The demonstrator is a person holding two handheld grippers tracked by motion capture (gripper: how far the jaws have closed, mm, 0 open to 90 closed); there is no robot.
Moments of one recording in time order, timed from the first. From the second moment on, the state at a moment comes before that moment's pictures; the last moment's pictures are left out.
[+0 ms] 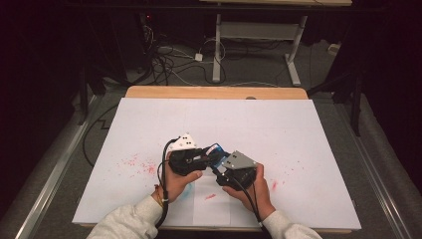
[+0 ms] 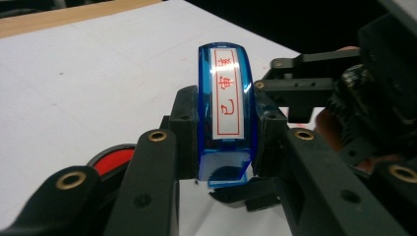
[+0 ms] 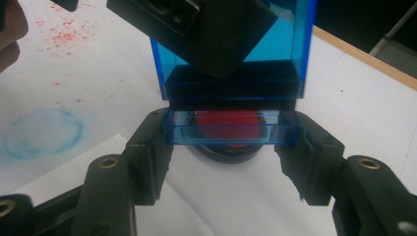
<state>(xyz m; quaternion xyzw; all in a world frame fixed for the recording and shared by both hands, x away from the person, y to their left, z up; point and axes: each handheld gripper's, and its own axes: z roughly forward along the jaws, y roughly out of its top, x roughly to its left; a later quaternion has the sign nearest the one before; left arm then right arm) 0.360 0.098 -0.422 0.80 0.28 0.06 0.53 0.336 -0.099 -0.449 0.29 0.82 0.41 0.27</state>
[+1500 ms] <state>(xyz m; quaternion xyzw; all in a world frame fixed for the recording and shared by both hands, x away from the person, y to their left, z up) 0.358 0.093 -0.433 0.79 0.29 0.04 0.53 0.331 -0.098 -0.451 0.28 0.83 0.39 0.30</state>
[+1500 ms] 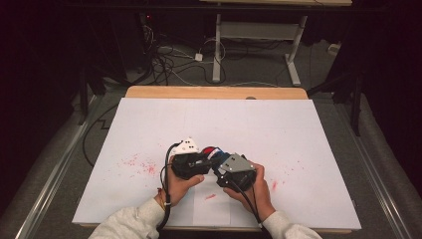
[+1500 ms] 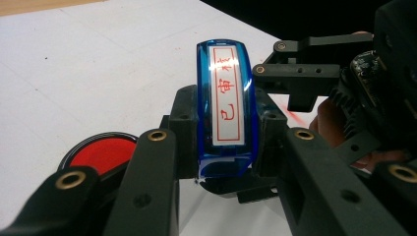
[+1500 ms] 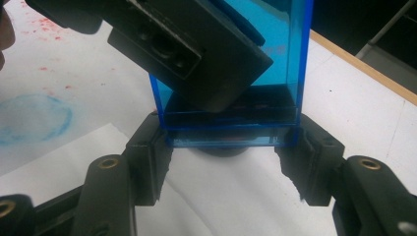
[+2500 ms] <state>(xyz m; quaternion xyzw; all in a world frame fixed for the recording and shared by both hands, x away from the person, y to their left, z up) 0.359 0.095 -0.435 0.79 0.29 0.03 0.54 0.332 -0.101 -0.453 0.27 0.83 0.40 0.29</state>
